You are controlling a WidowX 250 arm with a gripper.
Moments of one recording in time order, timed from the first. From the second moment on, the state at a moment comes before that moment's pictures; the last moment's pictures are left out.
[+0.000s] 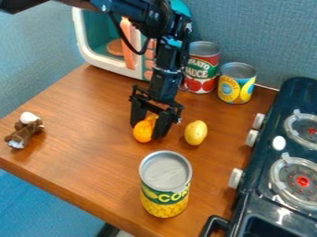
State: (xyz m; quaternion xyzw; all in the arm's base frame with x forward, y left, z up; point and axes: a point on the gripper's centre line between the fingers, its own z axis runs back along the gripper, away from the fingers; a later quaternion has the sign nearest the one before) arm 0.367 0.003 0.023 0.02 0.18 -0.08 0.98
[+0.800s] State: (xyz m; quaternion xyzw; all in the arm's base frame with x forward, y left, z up) arm 0.318 0.021 0.125 0.02 0.07 -0.05 1.00
